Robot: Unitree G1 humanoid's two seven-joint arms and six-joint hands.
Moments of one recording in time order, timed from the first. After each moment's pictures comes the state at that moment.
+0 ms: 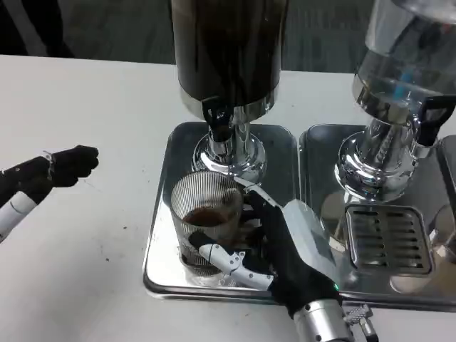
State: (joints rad) left arm -0.05 0.63 0.30 0.57 -0.28 -0.68 -0.82; right arm 0.07 -0.01 0.45 0.13 -0.60 -0.10 -0.33
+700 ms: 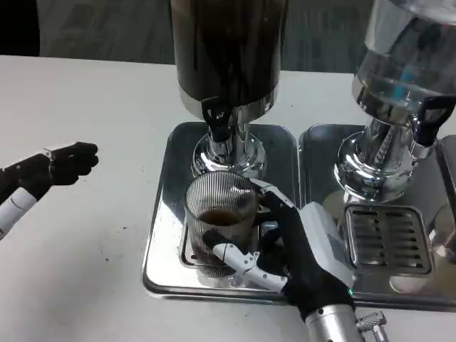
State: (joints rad) left arm -0.07 0.63 0.30 0.60 -0.28 -0.68 -0.82; right arm 0.11 -0.01 0.41 0.11 -0.60 -0.12 -0.36
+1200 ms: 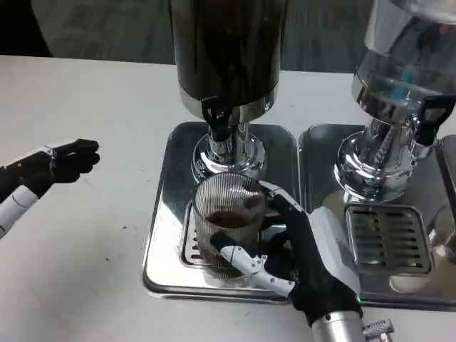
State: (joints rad) left arm -0.08 0.63 0.29 0.60 -0.28 -0.68 -0.82; right arm 0.14 -0.01 0.40 0.10 -0.60 -0.14 -0.37
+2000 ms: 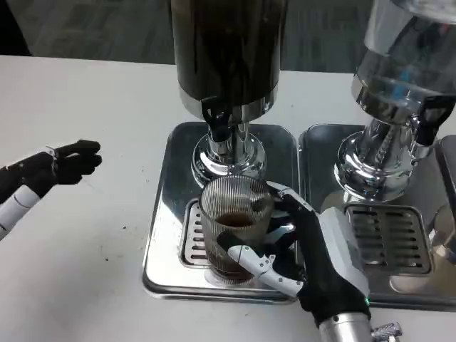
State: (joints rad) left arm -0.09 0.63 0.29 0.61 -0.28 -0.68 -0.82; right arm 0.16 -0.01 0.38 0.07 -0.59 -0.14 -0.37
